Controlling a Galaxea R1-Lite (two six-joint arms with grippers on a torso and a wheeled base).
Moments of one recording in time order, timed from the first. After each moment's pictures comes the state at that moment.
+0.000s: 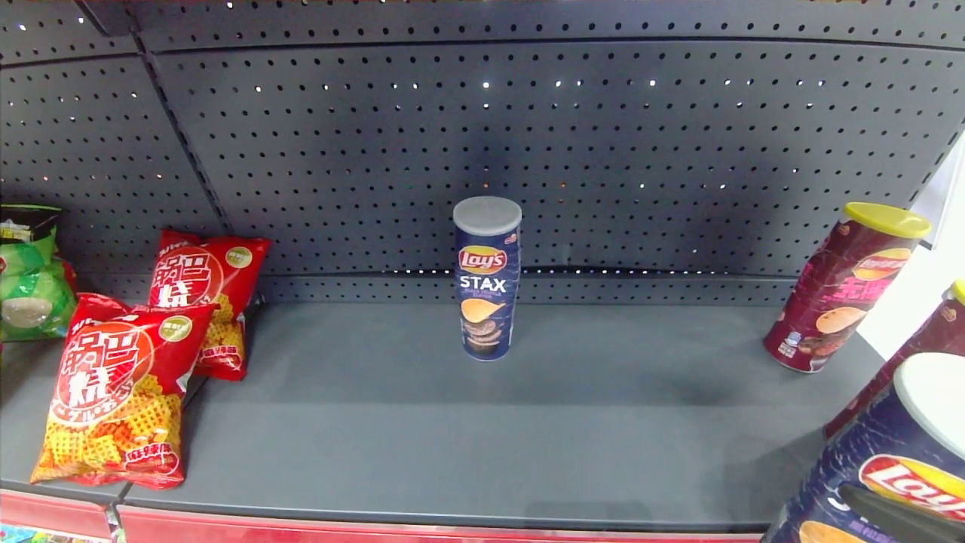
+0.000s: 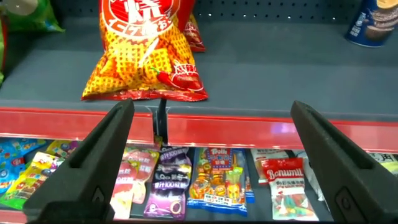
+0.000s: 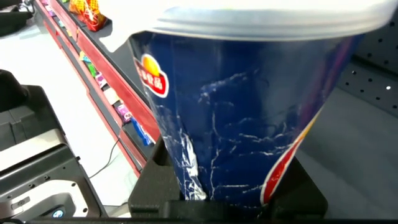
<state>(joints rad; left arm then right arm) -0.01 0.00 0.00 0.01 0.01 -0.03 0.41 0.80 -0.23 -0.49 0.43 -0.13</state>
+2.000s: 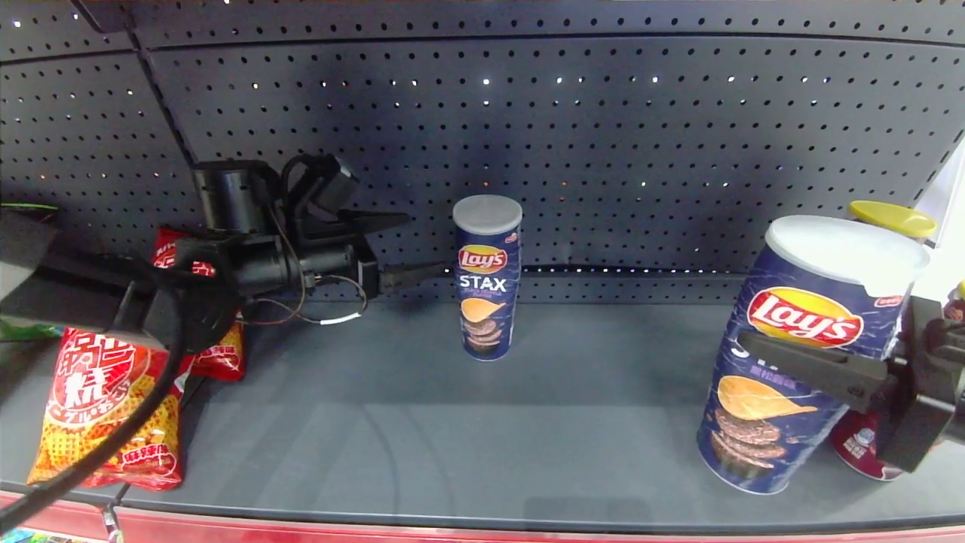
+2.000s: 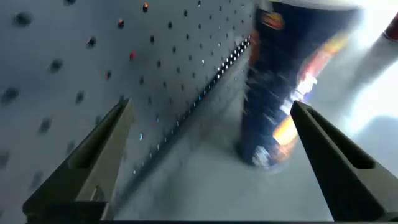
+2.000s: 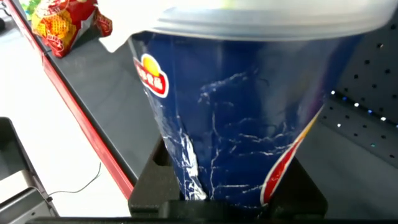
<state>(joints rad) -0.25 1.94 -1.08 -0.74 -0.77 0.26 0.42 1.13 -0.52 -0.49 0.37 -0.12</state>
